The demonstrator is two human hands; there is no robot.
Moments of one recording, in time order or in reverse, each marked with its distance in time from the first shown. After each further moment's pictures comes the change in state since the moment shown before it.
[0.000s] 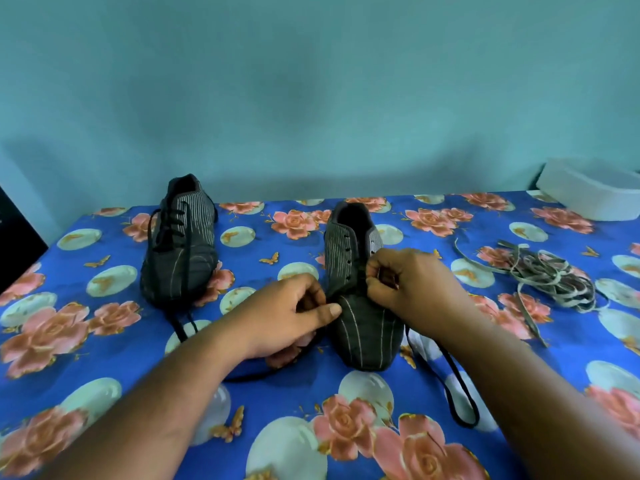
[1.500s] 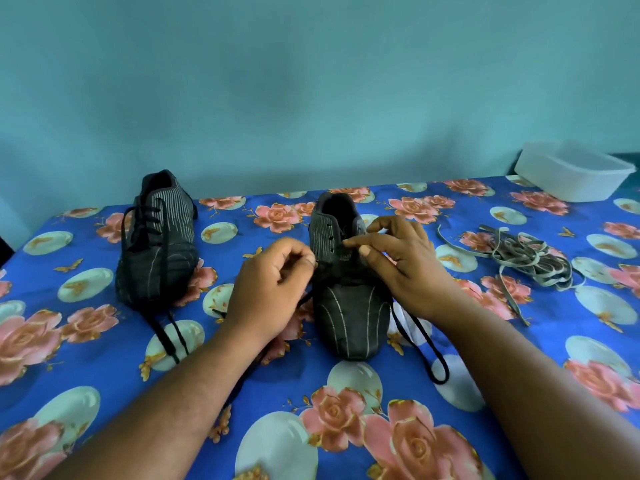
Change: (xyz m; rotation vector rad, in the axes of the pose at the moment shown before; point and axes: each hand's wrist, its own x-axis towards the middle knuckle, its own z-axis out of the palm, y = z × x) left_hand 0.023 -0.002 0.018 0.001 0.584 0.315; right_hand -0.001 0.025 0.008 0.098 0.141 -0.025
